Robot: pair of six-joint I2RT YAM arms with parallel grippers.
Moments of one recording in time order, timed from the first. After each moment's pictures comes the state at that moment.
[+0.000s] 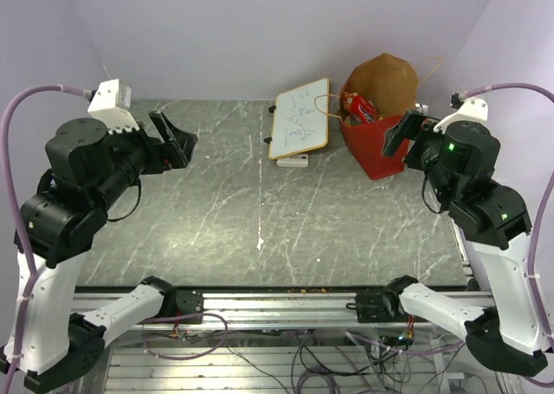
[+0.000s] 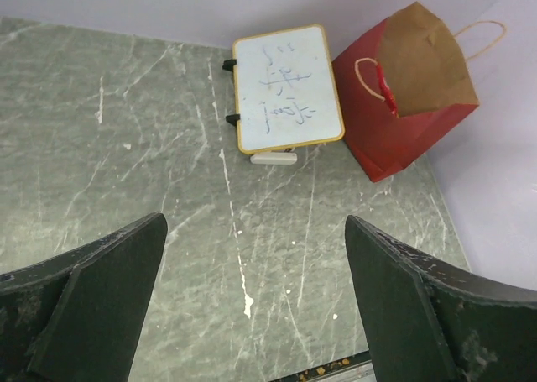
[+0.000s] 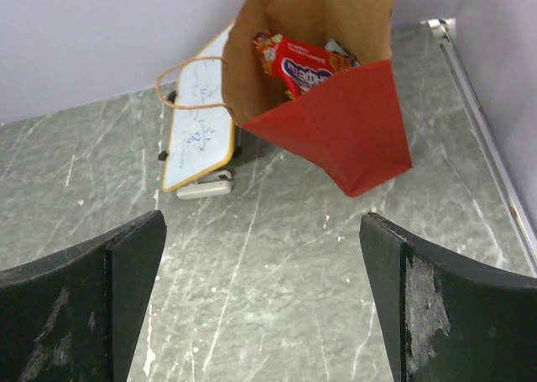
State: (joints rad) left arm -0.45 0.98 1.76 -1.00 -0.13 -0.44; right arm 0.50 0.98 1.59 -0.88 0.51 0.35
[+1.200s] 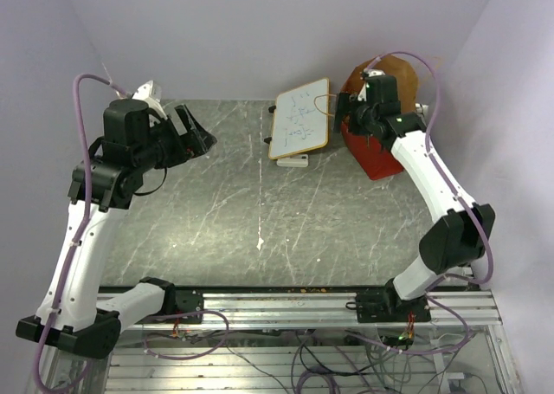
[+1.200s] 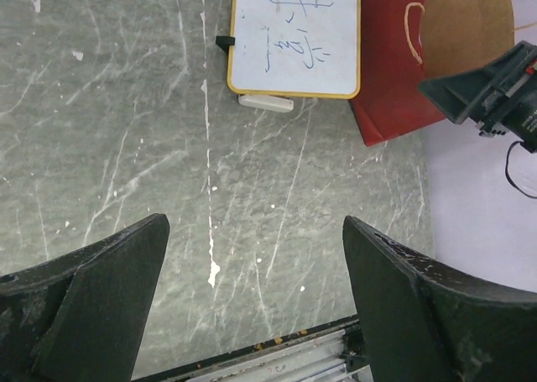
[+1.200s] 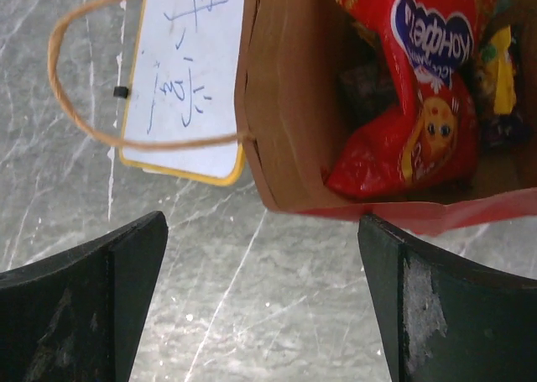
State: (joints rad) left arm -0.27 1.08 1.51 -0.90 0.12 -0.60; right arm 0.28 1.59 1.56 -0.61 0.08 0.25
